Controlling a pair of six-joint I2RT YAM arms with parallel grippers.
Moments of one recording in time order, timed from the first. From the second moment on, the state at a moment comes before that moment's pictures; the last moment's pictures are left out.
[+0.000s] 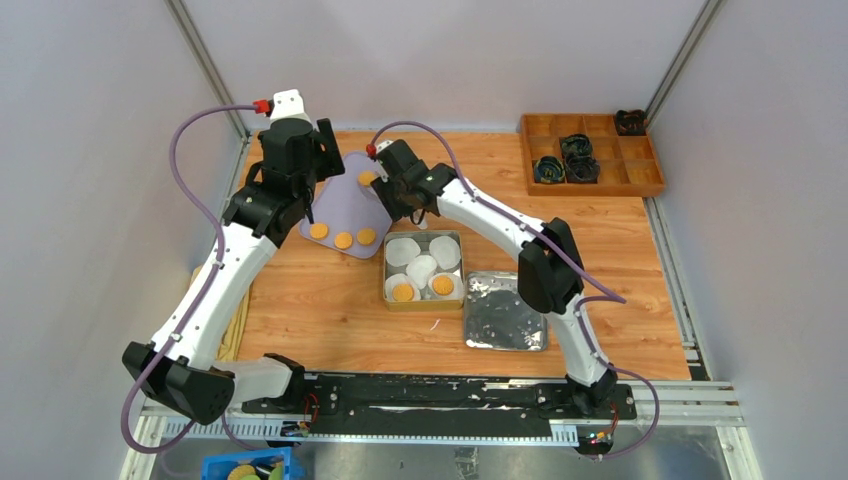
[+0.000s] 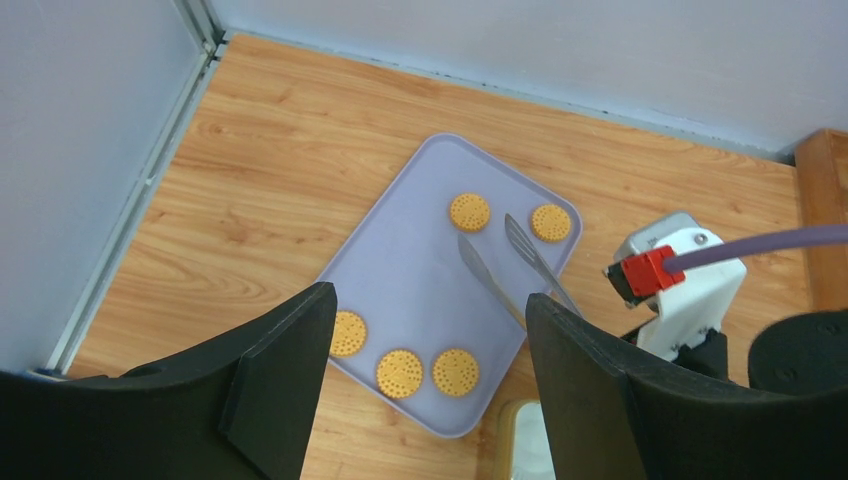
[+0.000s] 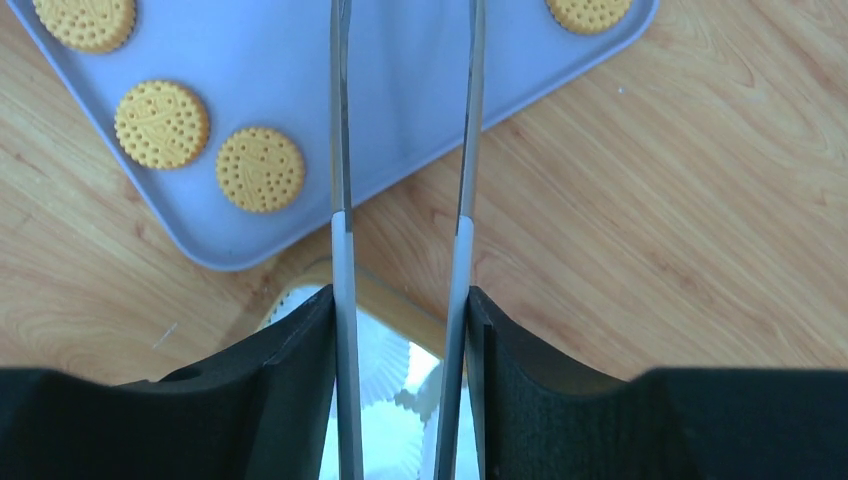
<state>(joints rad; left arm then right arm) -0.37 1.23 1.39 -0.50 -0.50 -0.29 0.82 2.15 2.01 -0.67 0.15 0.07</state>
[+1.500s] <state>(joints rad) -0.37 1.24 1.39 -0.50 -0.50 -0.28 0.74 2.14 2.01 -0.62 0.05 0.10</state>
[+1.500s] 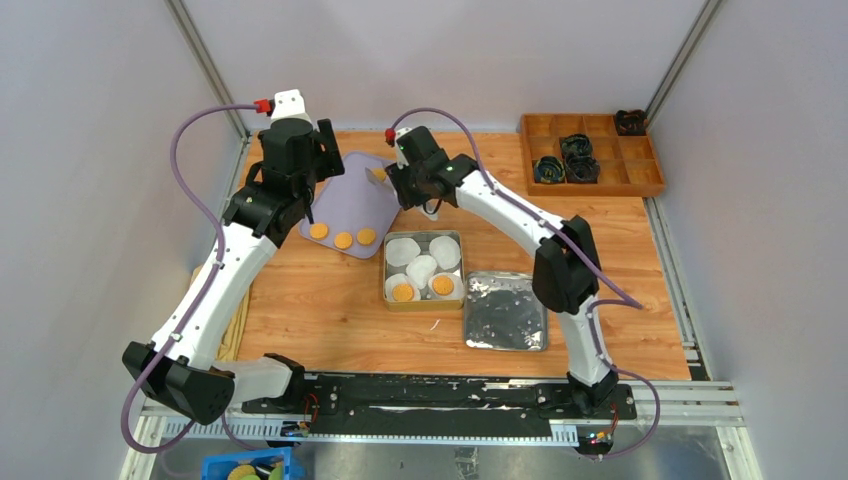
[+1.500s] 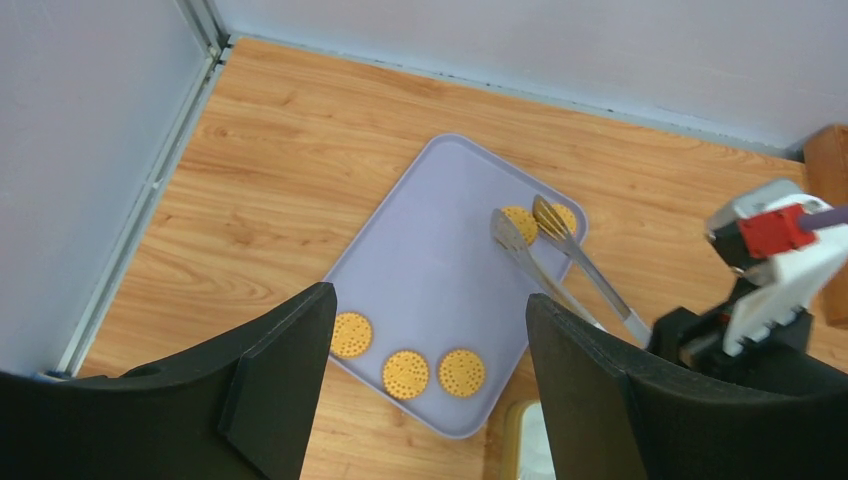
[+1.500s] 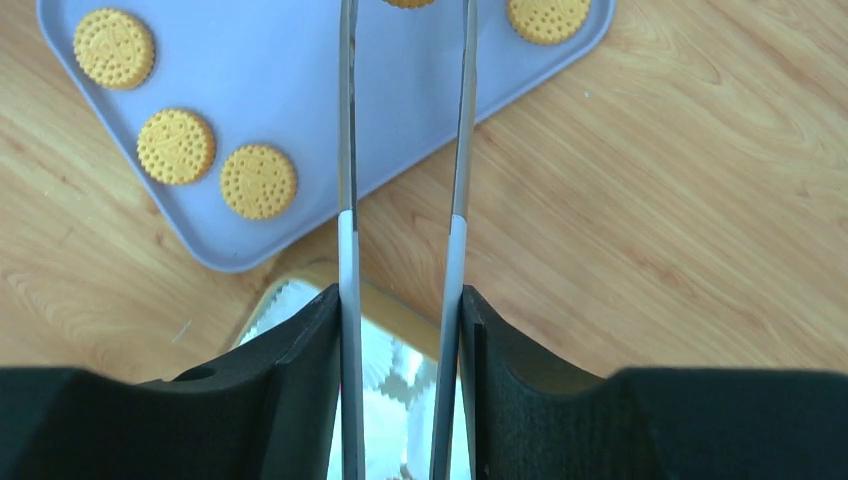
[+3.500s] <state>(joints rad) -0.37 1.25 1.37 -0.49 -0.36 -0.35 1.04 1.39 1.17 -0.81 0.22 0.30</state>
